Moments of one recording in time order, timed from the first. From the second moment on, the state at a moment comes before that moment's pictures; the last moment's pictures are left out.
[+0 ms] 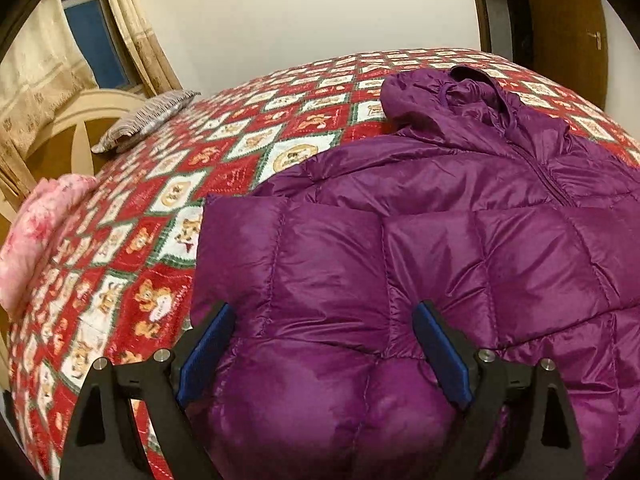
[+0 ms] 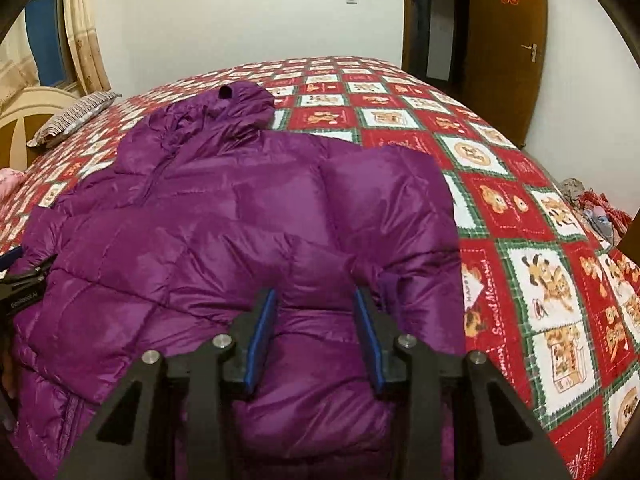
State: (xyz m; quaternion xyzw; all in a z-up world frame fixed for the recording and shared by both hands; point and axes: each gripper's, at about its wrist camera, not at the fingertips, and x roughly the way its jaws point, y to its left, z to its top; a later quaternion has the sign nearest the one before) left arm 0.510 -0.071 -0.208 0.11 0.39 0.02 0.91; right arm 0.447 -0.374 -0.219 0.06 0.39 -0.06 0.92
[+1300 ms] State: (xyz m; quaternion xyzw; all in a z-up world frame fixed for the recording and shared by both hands) left arm 0.501 -0.048 -0.147 0.09 0.35 0.00 0.93; right arm 0.442 -0.362 -0.173 0.03 0.37 -0.07 0.93
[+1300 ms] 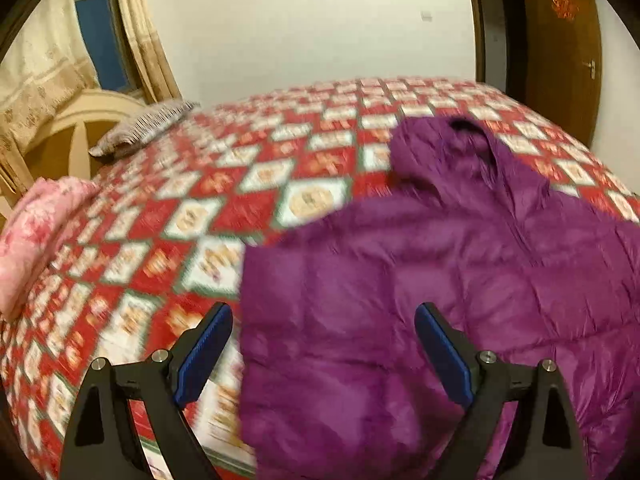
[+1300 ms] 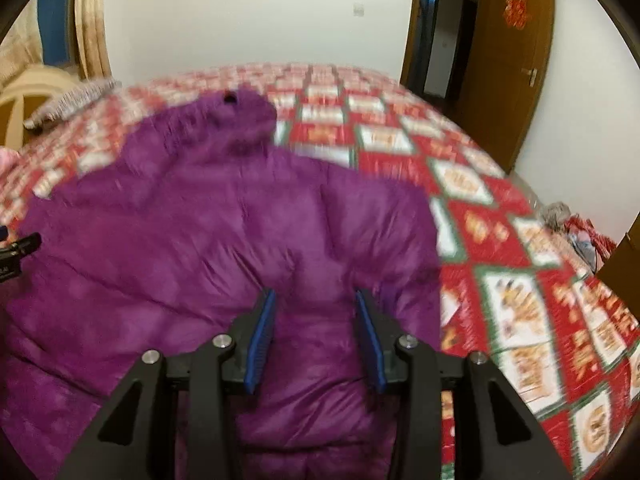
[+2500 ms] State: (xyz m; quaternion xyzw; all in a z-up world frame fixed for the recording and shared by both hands) left arm 0.523 -0.041 -0.164 0.10 0.39 0.02 0.92; right arm 0.472 -0.304 -0.222 0.02 0.41 0.04 0.91
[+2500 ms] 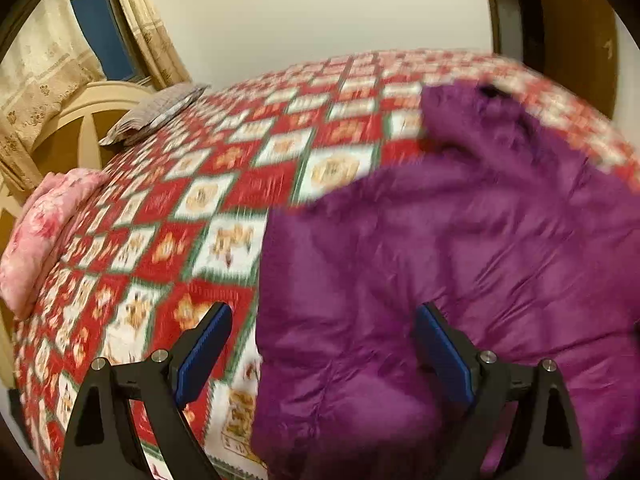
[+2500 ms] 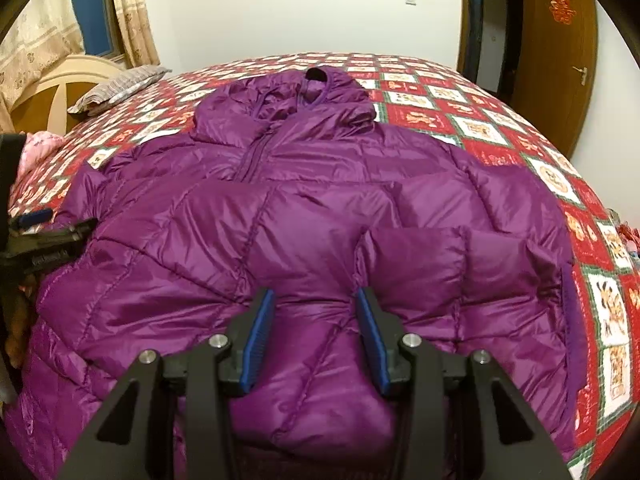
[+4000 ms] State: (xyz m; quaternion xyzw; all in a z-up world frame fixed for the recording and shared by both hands) left arm 0.736 -0.138 -0.108 0.08 0.36 -0.14 0.92; right arm 0.703 -0.376 -0.146 0.05 0.36 0.05 0.93
